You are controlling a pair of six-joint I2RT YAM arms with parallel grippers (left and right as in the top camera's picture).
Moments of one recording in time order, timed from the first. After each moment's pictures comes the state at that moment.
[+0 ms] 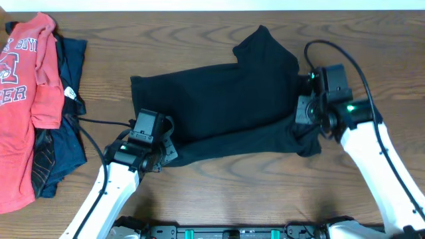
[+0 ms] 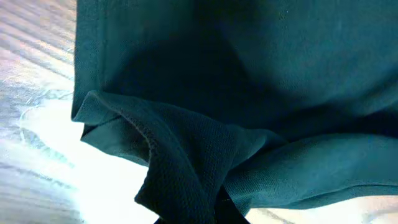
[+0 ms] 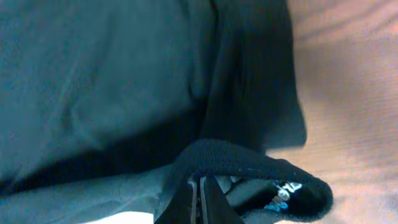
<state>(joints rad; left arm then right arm) -0.29 1.16 0.73 -0.81 0.05 -0.72 0.20 1.40 1.13 -0.83 0.08 0.33</state>
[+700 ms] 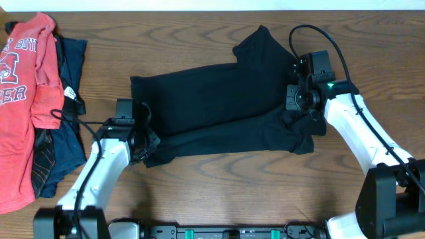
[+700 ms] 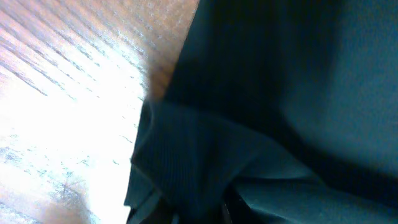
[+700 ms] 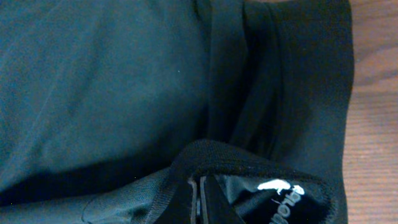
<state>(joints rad) -0.03 1.42 0.73 -0.67 0.05 -0.72 0.18 1.67 1.16 -0.65 0.01 0.26</state>
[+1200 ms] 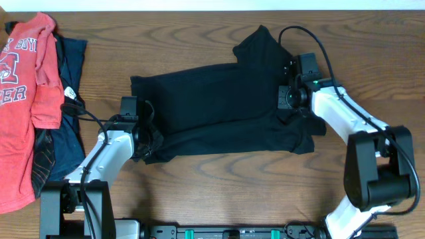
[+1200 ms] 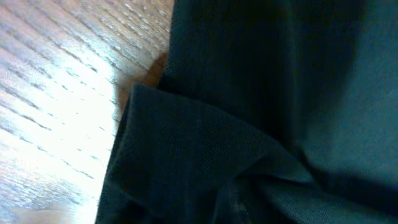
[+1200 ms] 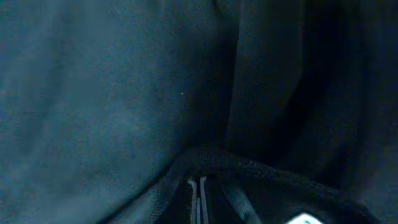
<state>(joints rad) -0.03 1.52 0.73 -0.56 0.10 -0.70 0.19 1.87 1.16 -0.50 -0.02 0.25</state>
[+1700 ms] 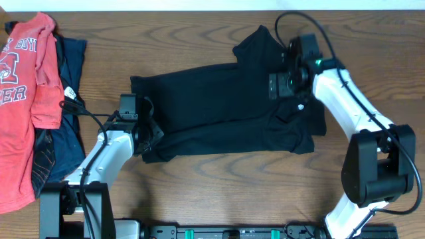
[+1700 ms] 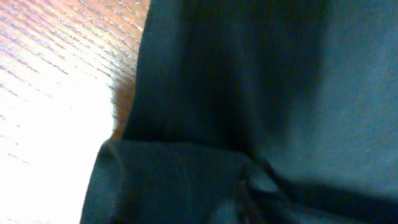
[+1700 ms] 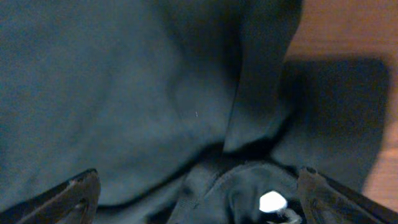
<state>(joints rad) -0.04 1.51 0.73 -0.49 0.10 -0.68 0.20 1.89 1.43 -0.76 -0.01 0.16</state>
